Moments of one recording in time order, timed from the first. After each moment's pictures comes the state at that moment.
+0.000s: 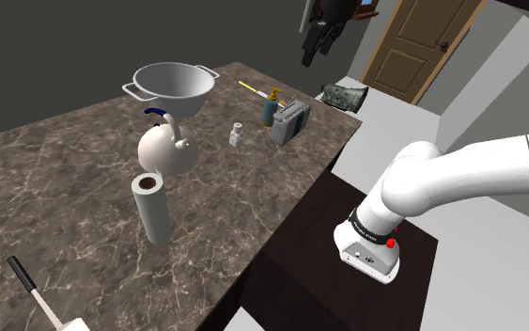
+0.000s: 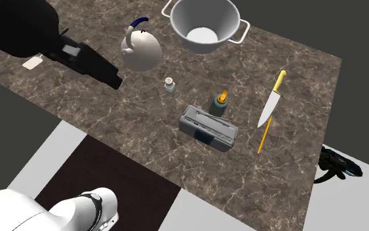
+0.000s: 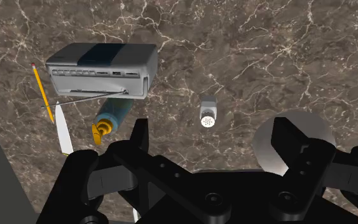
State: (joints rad) arm 0.00 -0.76 0.06 -2.26 -0.10 1.68 0.00
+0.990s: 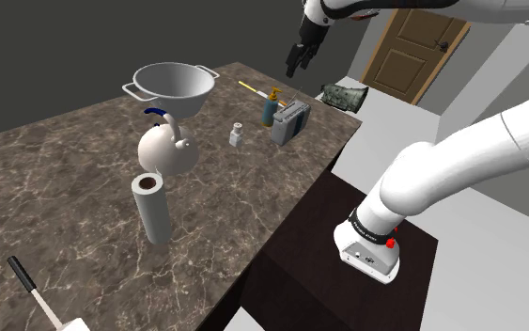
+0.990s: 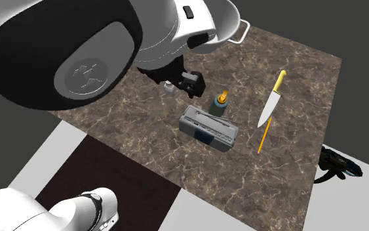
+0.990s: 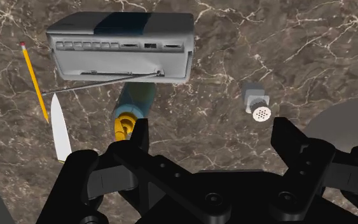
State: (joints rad) arm -0.04 -0.46 -0.16 -2.28 -0.11 2.00 -0.21
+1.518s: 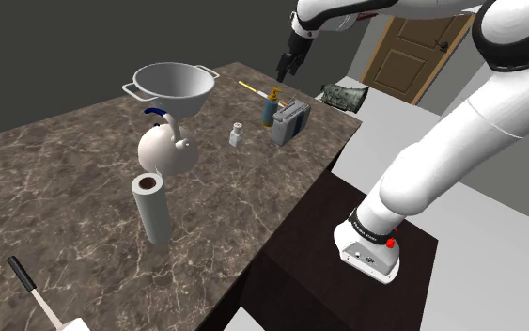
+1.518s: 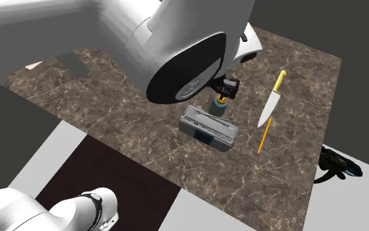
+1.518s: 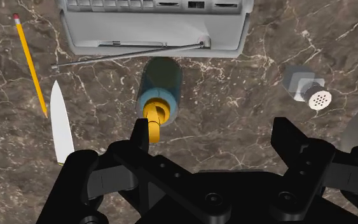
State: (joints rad) arm -0.04 -0.18 -0.28 -2.16 -0.03 2.15 -0.38
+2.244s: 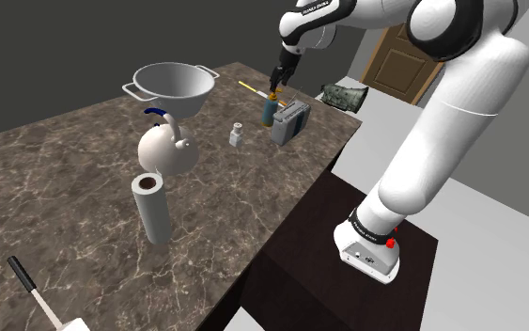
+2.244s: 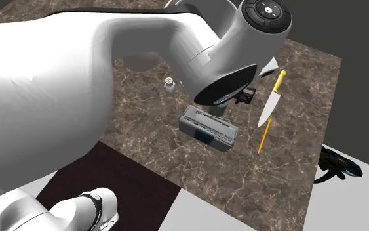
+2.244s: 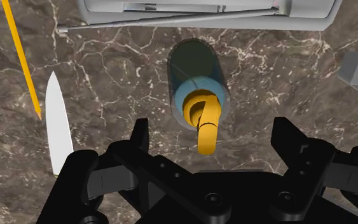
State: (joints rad) arm -0.07 0.11 -0.33 -2.03 0.13 2.26 -0.55
